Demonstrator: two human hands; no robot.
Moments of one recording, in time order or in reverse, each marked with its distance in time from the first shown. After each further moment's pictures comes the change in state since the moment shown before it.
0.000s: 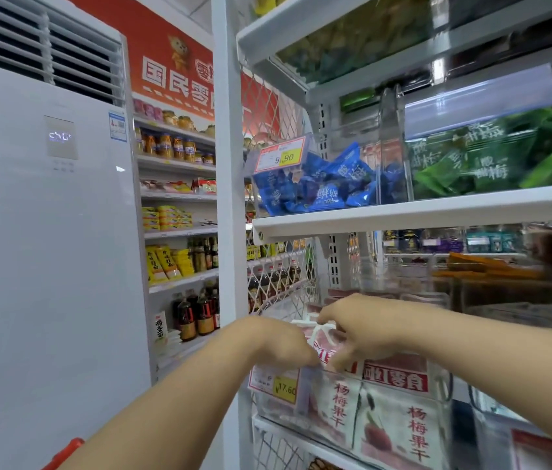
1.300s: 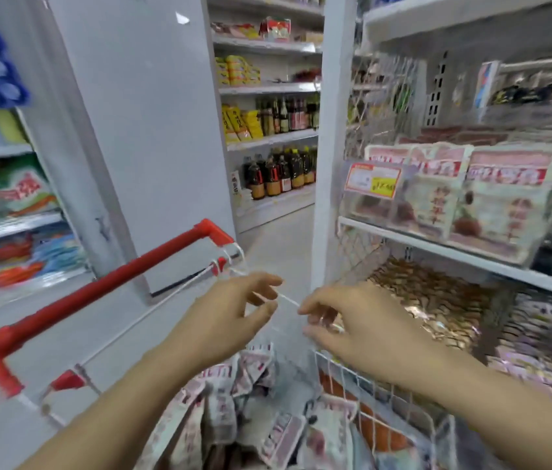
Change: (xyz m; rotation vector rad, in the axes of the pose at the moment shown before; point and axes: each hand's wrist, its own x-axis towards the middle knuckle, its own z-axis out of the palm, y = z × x) left_hand -0.189 -0.077 0.227 -0.478 0.567 -0.133; right_hand -0.098 -0.152 0.172 0.472 0.185 -0.342
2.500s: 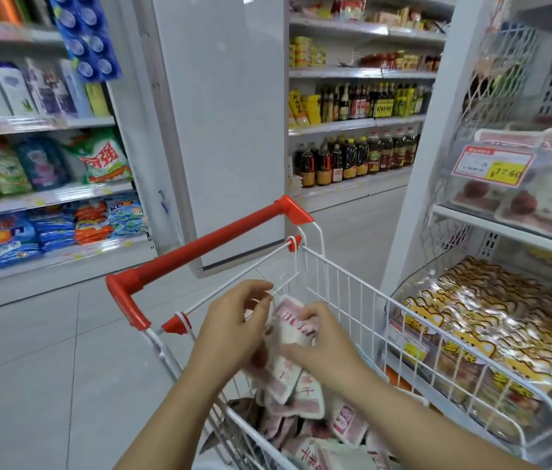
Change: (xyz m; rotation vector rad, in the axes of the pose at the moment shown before) left_hand -0.085 -0.080 0.002 -0.294 0.358 -0.337; right_hand 0.041 -0.072 0.155 0.754 -0.101 0.357
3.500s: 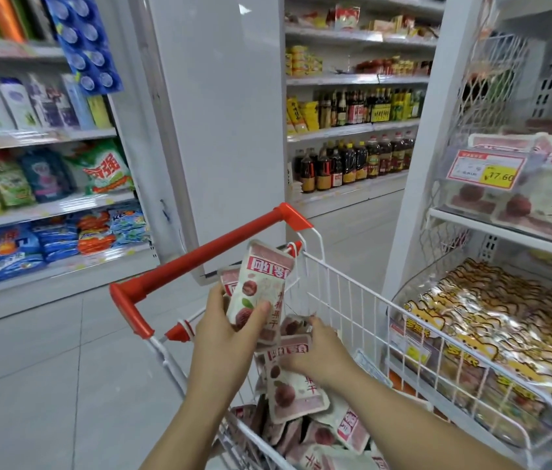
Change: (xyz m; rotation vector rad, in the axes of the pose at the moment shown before) left_hand -0.019 0.006 0.002 -0.366 0.194 -0.130; right_hand 0.035 0.031 0.013 -0.215 -0.046 0.158
